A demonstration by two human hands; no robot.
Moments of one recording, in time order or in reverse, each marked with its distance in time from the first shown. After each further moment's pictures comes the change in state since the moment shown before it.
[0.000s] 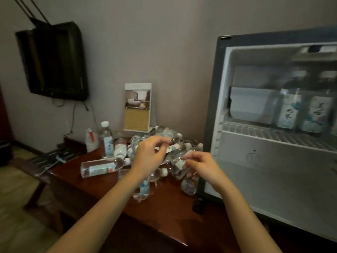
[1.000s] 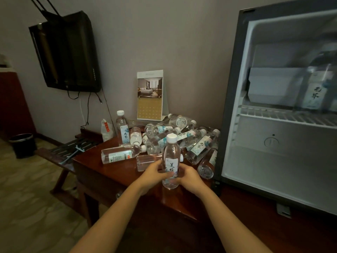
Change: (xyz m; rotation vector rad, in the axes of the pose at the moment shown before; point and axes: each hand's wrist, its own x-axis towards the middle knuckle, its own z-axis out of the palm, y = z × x) left_hand -0.076 -0.095 -0.003 -0.382 -0.459 -0.649; right_hand 0.021 0.085 0.106 -0.006 -0.187 0.013
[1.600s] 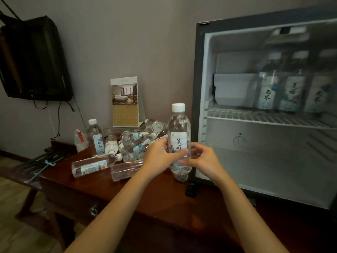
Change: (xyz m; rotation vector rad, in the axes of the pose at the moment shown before) left_hand 0.001 0.111 0.070 0.182 0.079 0.367; right_hand -0.071 -0.060 -0.106 0.075 0.283 -0.192
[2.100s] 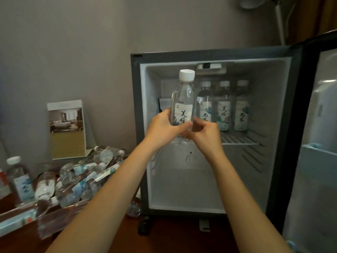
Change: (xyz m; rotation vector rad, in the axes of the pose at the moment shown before) left_hand 0.110 0.138 0.084 -0.119 -0.117 0.276; right_hand 0.022 -0.075 -0.134 -0.119 0.538 -0.178
